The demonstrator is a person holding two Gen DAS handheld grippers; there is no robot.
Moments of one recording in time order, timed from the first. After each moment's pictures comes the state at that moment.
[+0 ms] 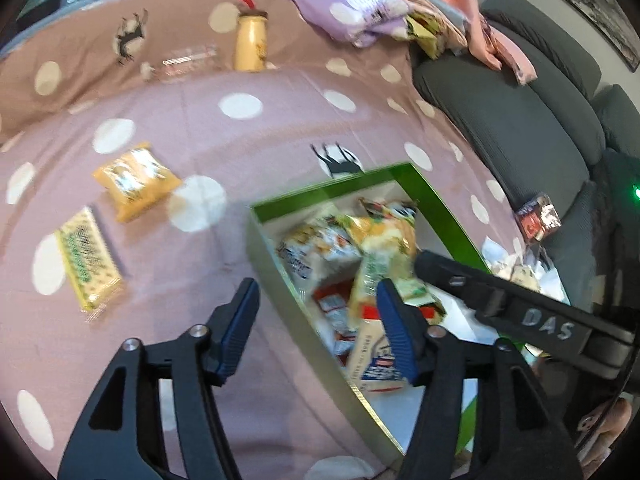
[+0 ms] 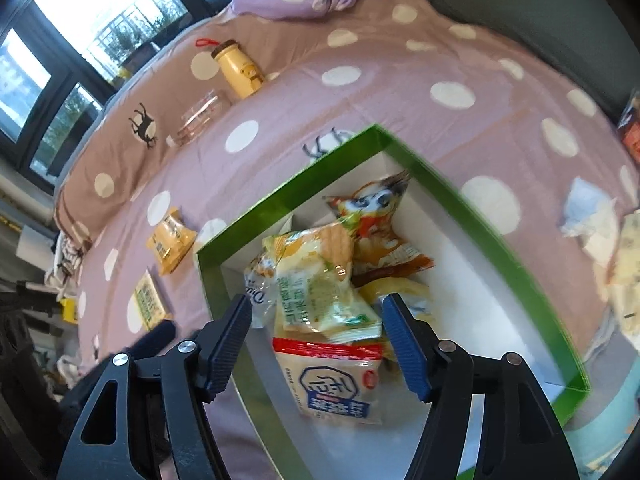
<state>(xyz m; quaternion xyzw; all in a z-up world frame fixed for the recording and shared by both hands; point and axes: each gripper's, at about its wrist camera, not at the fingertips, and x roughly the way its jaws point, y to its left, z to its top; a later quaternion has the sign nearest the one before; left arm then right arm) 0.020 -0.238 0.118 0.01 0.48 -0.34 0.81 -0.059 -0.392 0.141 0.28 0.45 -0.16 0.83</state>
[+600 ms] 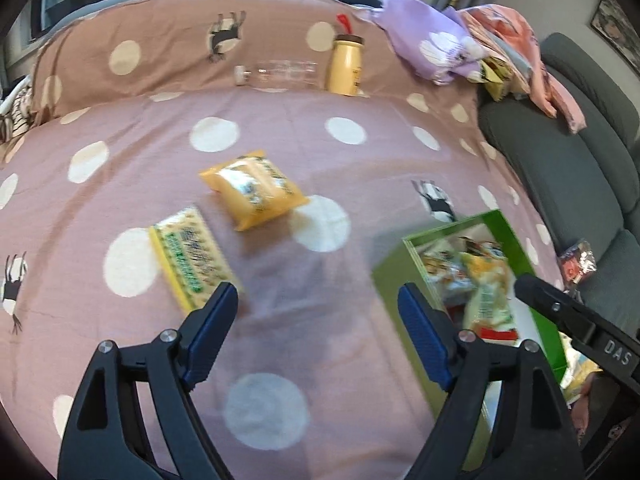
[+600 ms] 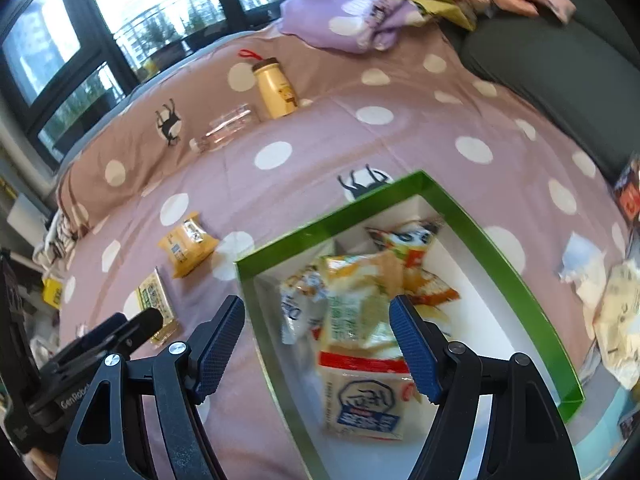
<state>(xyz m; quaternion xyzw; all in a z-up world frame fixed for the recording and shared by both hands) 0.068 -0.152 0.104 -0.02 0.47 -0.26 0.85 -0.030 -0.332 0.155 0.19 0.43 -0.16 0.87</state>
